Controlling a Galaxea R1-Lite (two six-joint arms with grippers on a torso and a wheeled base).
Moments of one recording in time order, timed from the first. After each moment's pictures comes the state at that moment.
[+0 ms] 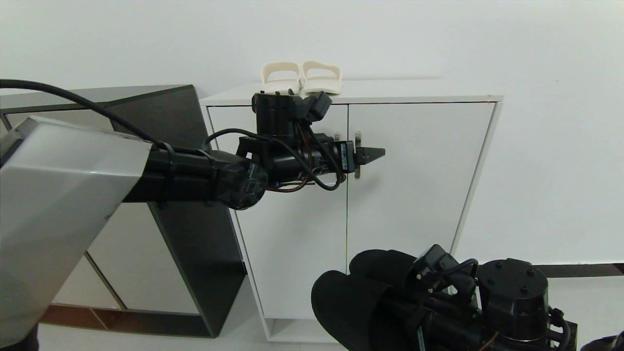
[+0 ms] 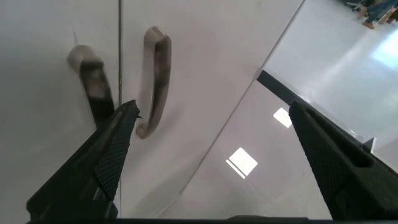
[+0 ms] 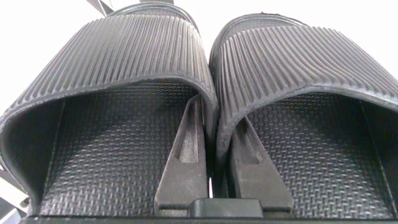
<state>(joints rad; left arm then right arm) -0.56 2.08 -1.58 -0.39 -0.34 -0.21 0.79 1.83 -0.35 -1.16 0.01 0.07</state>
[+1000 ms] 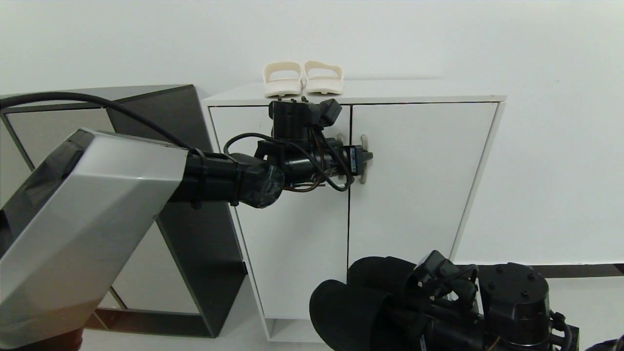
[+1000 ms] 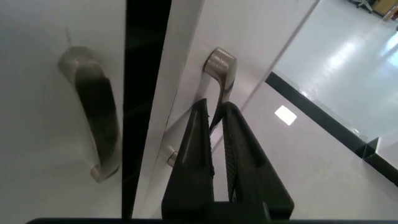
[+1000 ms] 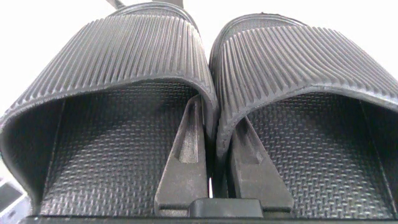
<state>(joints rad) -0.59 2.17 -1.70 -0.36 -0.34 -0.21 0.80 1.83 -0.32 -1.17 0.06 0.07</state>
